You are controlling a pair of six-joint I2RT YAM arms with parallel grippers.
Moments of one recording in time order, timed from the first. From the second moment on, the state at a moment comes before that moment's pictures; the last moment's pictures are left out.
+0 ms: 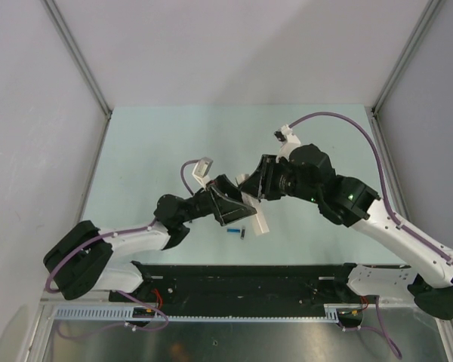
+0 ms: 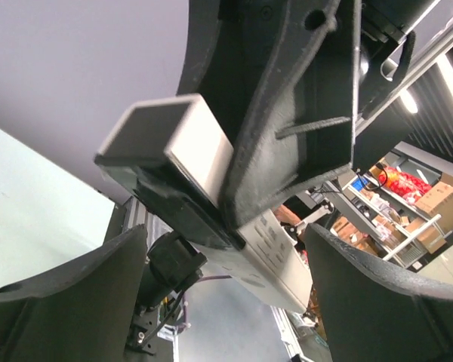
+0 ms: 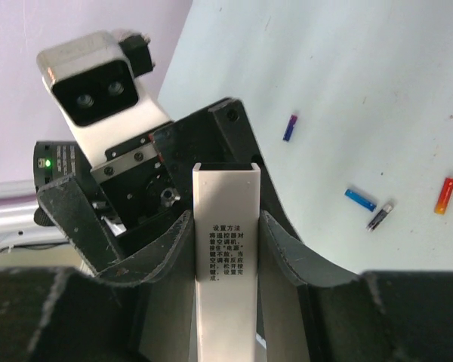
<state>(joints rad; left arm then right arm) -0.82 1.30 0.46 1.32 0.56 -1.13 0.92 1.11 1.29 -0.58 -0.02 0.76</state>
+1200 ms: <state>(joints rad) -0.75 1.37 0.69 1.32 0.63 -1.33 0.74 1.09 1.44 -0.63 -0.15 0.71</state>
